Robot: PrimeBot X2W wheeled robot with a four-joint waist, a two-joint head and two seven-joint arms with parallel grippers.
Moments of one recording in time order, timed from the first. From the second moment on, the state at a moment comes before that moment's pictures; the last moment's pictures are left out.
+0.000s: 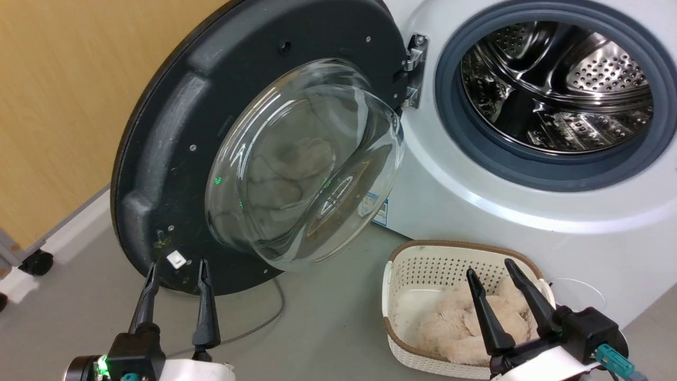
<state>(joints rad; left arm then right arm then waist) 0.09 0.05 -0.01 -0.09 -0.06 0.08 -0.23 -0.01 -0.12 0.19 0.09 0.23 0.13 -0.23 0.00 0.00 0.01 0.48</state>
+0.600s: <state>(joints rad) 0.09 0.05 -0.01 -0.09 -0.07 0.09 -0.26 -0.01 -0.13 0.20 0.10 0.26 0.13 -0.26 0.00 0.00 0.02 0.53</state>
